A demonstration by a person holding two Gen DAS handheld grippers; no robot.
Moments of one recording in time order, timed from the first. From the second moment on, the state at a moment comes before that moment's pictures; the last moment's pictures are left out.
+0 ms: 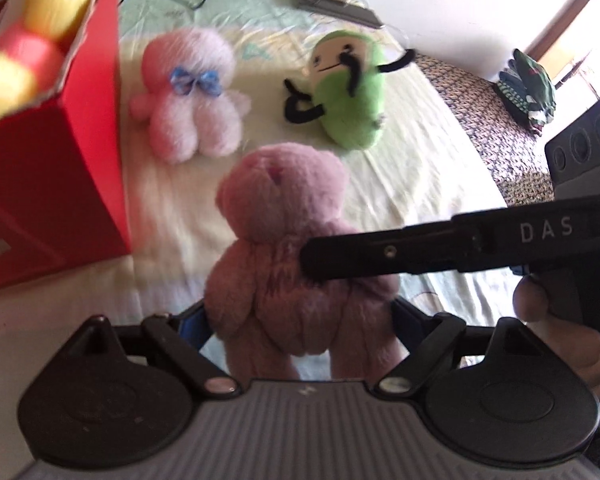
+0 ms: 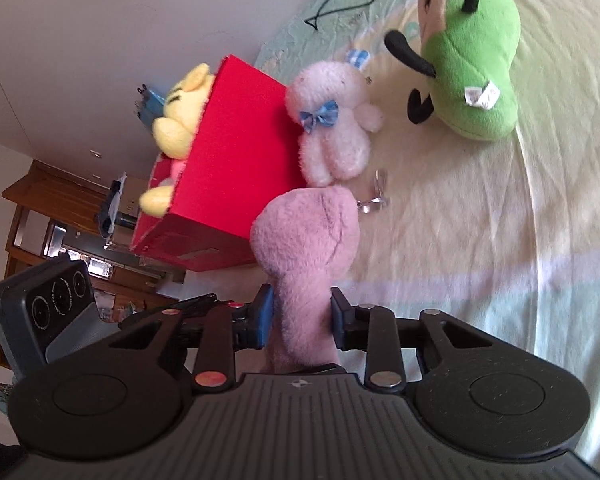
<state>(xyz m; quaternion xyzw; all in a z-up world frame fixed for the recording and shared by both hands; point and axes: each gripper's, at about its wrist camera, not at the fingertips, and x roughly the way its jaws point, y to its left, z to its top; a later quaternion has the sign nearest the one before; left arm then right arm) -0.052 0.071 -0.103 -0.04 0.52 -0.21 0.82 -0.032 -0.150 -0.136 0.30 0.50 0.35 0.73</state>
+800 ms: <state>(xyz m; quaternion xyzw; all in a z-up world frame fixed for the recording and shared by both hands) -0.071 0.188 0.042 -0.07 0.32 -0.26 0.91 -0.043 -0.037 0.015 0.26 0.29 0.41 0.83</state>
